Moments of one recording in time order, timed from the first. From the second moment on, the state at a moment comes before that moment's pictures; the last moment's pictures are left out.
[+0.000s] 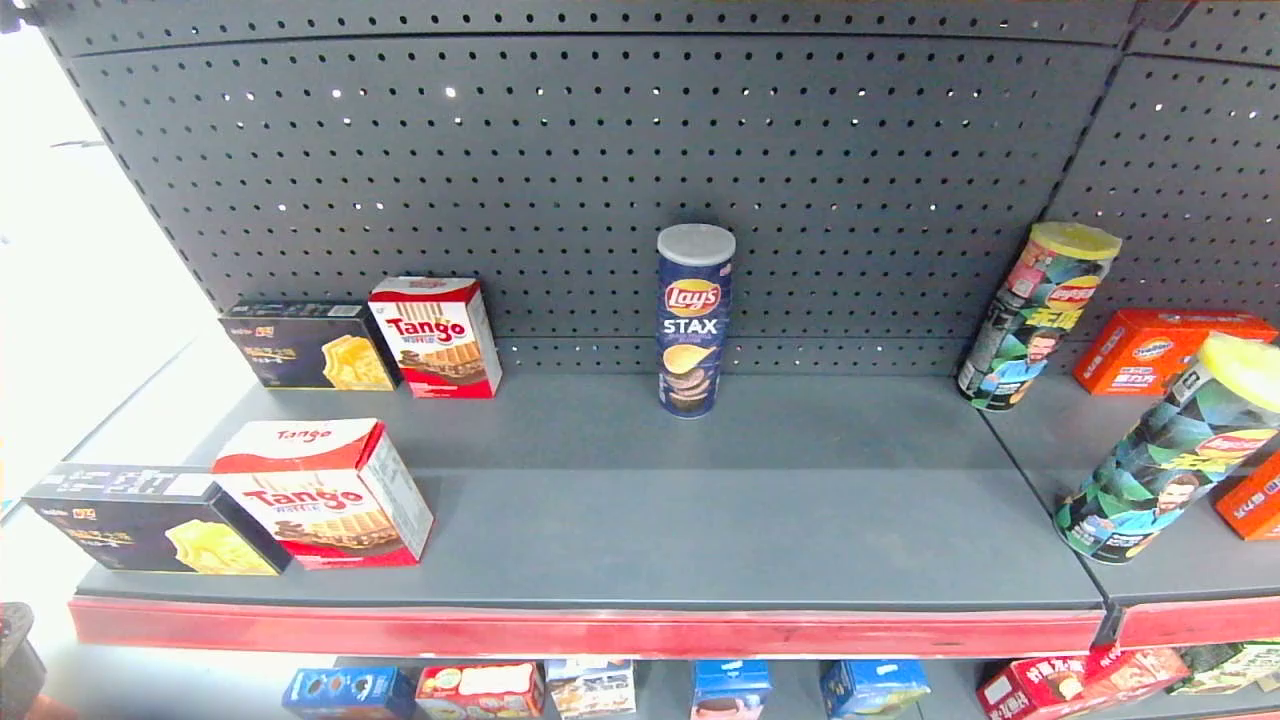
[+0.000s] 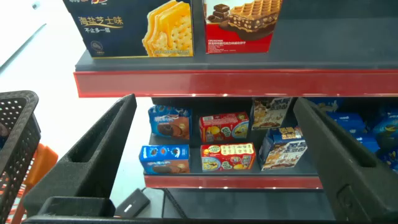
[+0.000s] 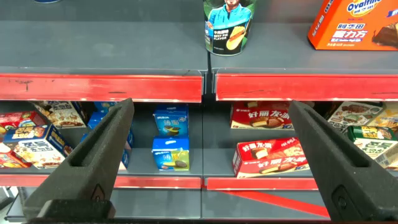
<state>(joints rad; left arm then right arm) 0.00 0.00 0.00 0.00 0.01 0.00 0.00 0.01 0.00 0.00 0.00 0.00</state>
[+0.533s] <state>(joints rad) 0.00 0.00 0.00 0.00 0.01 0.00 0.00 0.01 0.00 0.00 0.00 0.00</state>
